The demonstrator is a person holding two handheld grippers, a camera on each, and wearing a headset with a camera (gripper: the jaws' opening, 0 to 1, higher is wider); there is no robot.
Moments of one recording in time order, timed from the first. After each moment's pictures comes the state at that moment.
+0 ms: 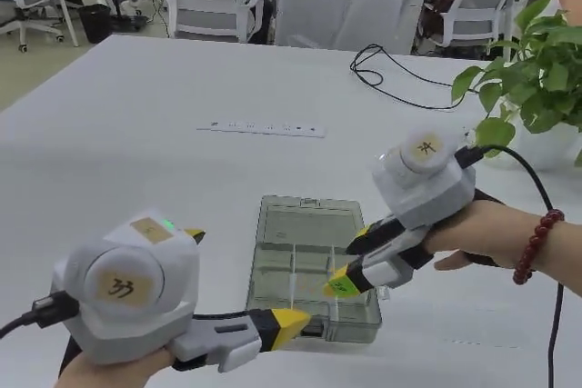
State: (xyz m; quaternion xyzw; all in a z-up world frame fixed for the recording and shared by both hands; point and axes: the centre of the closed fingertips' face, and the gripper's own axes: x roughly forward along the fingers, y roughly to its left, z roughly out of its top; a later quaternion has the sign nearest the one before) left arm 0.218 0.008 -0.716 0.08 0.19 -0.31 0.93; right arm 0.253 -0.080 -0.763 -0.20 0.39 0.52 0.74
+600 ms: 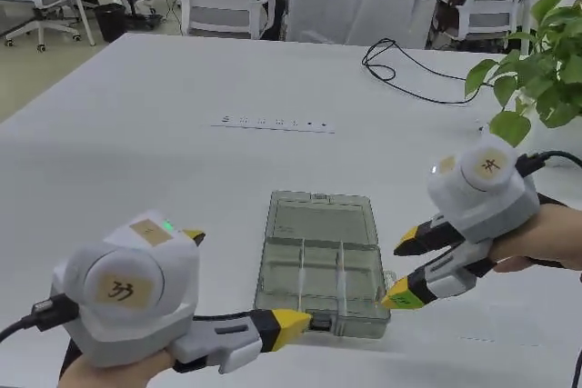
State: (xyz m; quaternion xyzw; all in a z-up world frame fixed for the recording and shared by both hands) left arm 0.215 0.016 -0.720 0.08 0.20 -0.30 0.93; right arm 0.256 -0.133 -0.779 -0.26 0.37 0.54 0.71
